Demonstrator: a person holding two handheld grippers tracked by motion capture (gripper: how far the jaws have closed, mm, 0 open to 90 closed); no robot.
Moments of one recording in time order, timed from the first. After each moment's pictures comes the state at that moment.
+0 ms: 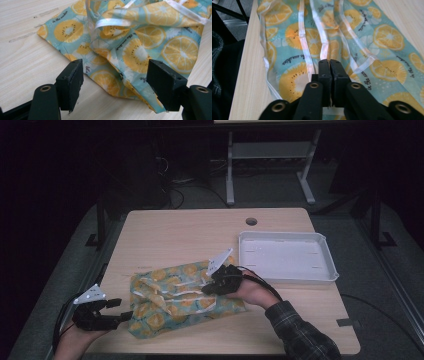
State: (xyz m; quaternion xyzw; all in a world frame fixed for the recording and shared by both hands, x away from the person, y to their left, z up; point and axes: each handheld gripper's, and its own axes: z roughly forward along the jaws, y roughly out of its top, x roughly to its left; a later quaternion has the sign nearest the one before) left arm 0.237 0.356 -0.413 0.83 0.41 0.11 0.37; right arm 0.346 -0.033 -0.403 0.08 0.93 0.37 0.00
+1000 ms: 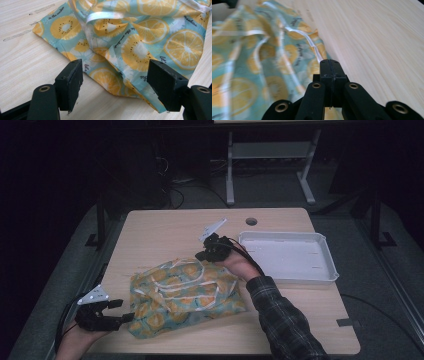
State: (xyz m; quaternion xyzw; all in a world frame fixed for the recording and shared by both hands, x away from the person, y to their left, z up) left arm 0.239 0.355 -0.418 0.83 0.40 0.11 0.36; right arm 0.429 -0.011 -0.389 0.18 0.90 0.39 0.06
